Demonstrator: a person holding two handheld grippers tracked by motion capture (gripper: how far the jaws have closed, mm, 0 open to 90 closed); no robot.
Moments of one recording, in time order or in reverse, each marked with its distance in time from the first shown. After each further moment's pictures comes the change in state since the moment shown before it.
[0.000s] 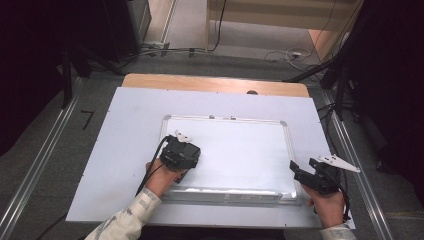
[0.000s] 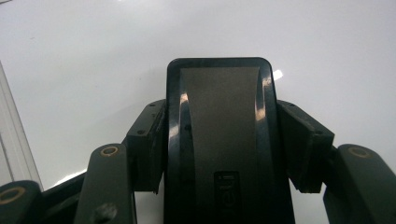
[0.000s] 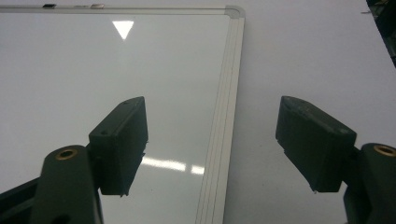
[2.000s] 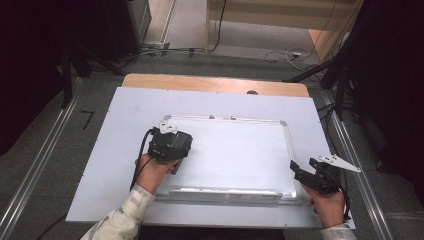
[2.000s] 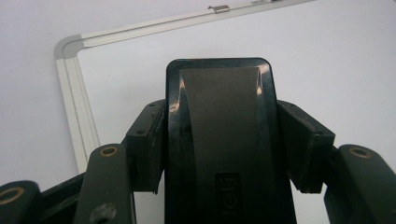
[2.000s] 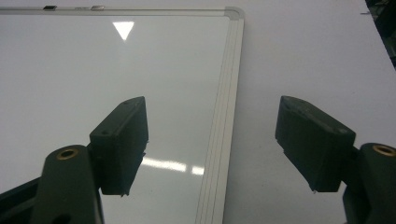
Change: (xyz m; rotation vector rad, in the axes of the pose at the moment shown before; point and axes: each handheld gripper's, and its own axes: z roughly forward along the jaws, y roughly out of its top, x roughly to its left) left arm 0.026 0.011 -0.034 -0.146 0.021 -0.135; right arm -0.001 0.001 0.000 -0.003 0.001 0.005
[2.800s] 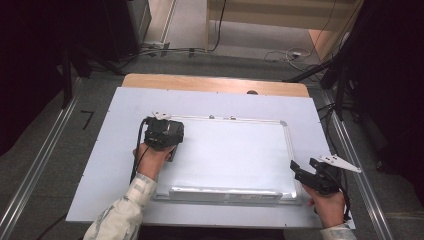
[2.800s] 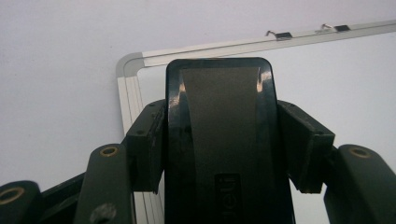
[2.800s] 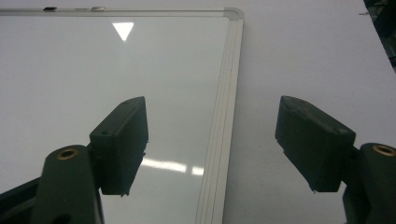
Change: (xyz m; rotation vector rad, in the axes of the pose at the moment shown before) left arm 0.024 0.023 0.021 -0.006 0.130 -0.098; right arm 0.000 0.000 -0.001 -0.001 0.000 -0.001
